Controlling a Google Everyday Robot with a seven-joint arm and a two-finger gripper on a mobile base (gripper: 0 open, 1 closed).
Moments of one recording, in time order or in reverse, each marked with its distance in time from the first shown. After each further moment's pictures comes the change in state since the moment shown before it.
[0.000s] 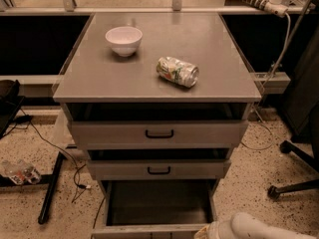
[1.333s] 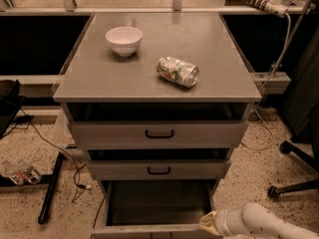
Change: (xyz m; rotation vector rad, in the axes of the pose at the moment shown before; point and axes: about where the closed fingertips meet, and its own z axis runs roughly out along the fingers) arm -0.042 -0.036 -0.066 0.120 -0.066 -0.053
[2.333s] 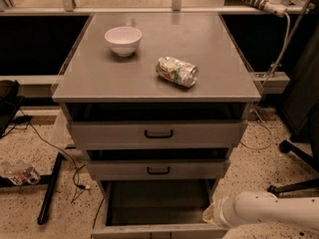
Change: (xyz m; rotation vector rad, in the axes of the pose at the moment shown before) arm -0.068 0.012 -0.079 0.053 0.239 -0.035
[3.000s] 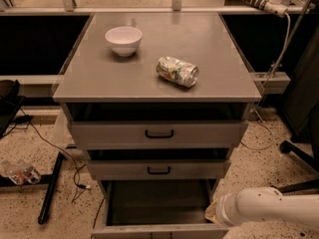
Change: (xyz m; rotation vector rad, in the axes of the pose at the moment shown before) arm -0.007 -0.003 -0.030 0.020 0.034 -0.016
